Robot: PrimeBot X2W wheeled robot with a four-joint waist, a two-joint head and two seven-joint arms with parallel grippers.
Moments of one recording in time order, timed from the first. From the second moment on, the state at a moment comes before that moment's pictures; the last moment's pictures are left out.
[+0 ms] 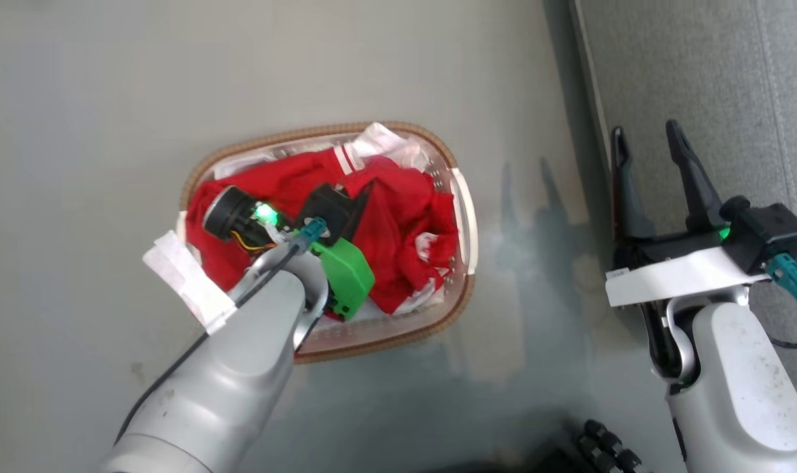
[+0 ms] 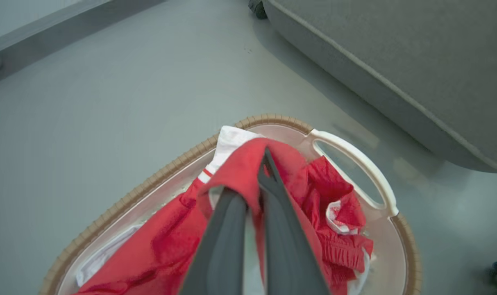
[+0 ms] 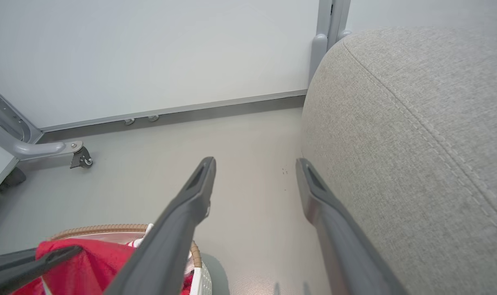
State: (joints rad) left arm -0.81 0.05 -0.73 0.91 -0.26 -0.12 -0.26; right arm -0.37 -0.05 0.04 0.11 0.23 0.13 -0.26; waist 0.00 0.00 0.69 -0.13
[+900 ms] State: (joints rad) left arm -0.86 0.23 -0.87 0.56 -0.26 -0.13 -0.19; right arm -0.11 -0.05 0.05 0.20 0.20 0.13 -0.26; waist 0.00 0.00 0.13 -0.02
